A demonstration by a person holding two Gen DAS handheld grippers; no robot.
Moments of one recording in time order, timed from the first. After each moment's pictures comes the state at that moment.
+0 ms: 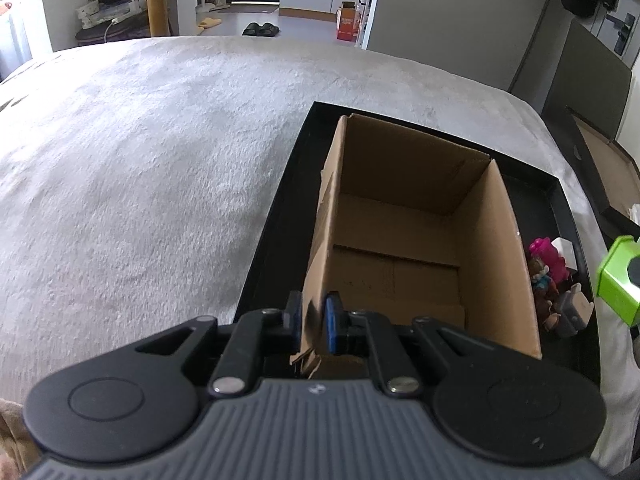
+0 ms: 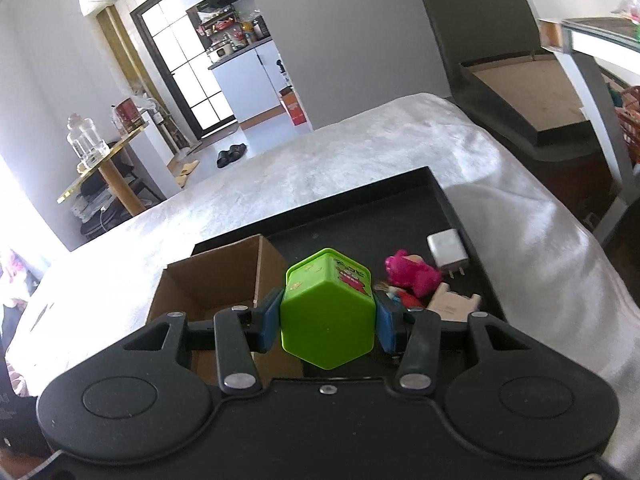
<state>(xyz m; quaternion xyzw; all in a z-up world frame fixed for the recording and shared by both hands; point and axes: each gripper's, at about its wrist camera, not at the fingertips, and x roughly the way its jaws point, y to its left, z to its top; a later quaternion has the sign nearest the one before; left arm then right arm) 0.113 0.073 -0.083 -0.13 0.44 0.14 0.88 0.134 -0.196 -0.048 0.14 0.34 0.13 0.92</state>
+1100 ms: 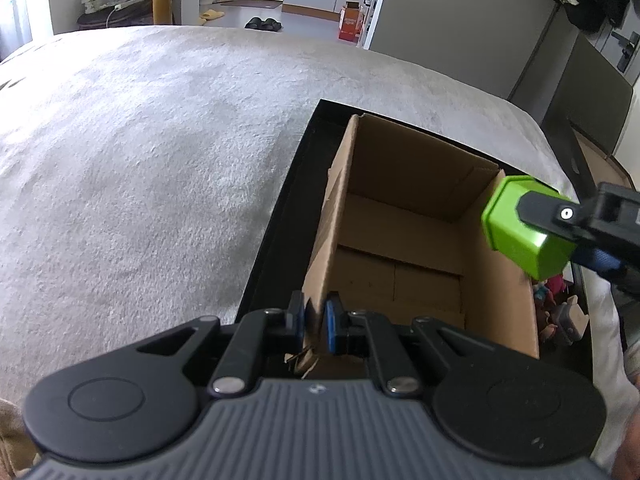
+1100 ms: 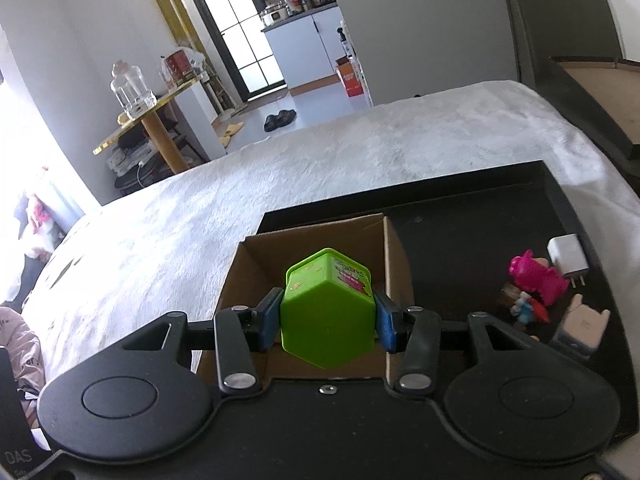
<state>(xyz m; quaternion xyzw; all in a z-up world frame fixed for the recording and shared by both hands) 0.115 0.087 -0.091 -0.16 0.44 0.13 0.87 0.160 -0.088 -0.048 0.10 0.37 0.20 0.90</state>
